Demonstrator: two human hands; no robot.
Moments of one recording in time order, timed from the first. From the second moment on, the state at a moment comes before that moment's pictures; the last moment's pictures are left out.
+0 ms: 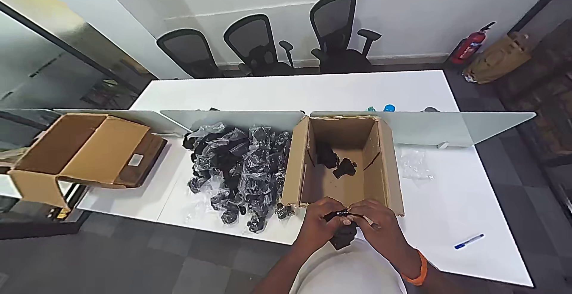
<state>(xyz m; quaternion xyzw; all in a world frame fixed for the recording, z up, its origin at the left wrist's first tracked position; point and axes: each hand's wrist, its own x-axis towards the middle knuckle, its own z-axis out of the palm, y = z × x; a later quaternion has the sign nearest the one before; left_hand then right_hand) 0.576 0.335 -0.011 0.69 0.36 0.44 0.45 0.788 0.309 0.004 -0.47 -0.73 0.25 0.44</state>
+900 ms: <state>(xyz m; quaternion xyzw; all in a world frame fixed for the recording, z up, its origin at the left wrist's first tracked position) 0.492 0.324 -0.008 0.68 0.35 0.44 0.47 0.710 0.305 -0.013 -0.41 -0.73 0.33 0.43</state>
